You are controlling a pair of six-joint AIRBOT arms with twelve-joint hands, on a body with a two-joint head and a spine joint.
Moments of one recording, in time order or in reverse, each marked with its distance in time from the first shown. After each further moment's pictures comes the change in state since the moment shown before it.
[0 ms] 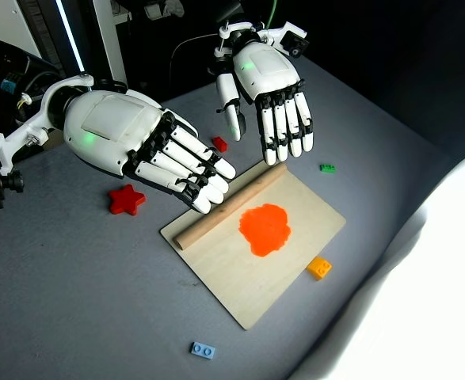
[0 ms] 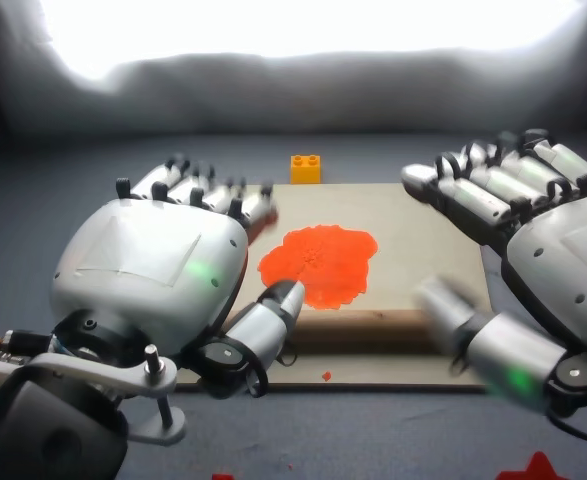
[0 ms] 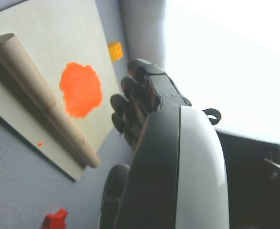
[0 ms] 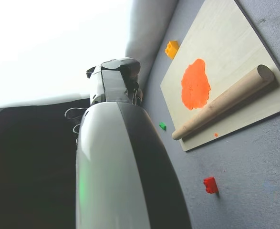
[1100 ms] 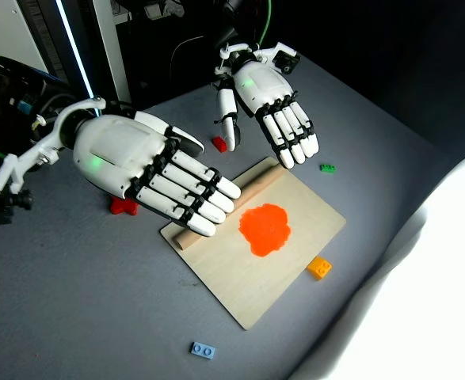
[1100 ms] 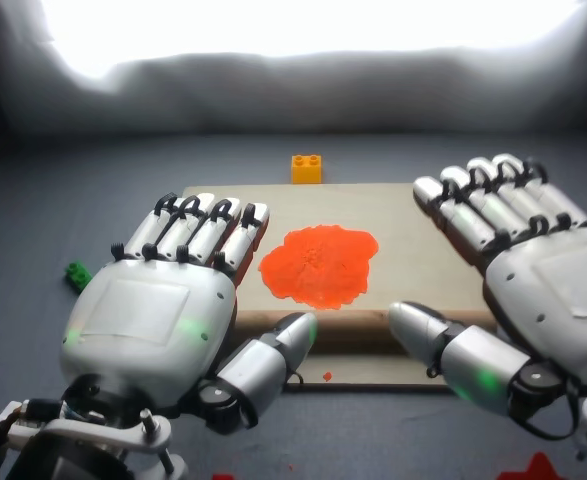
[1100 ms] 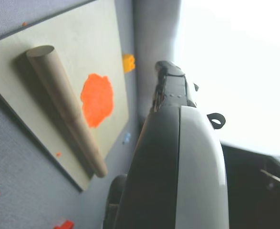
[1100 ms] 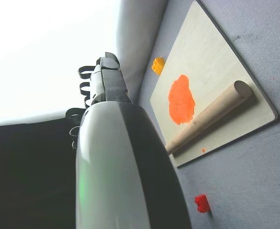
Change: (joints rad) left arm 0.201 -0.148 0.136 0.156 -0.165 -0.209; right arm -0.042 -0.173 0.134 0.091 0.074 -0.039
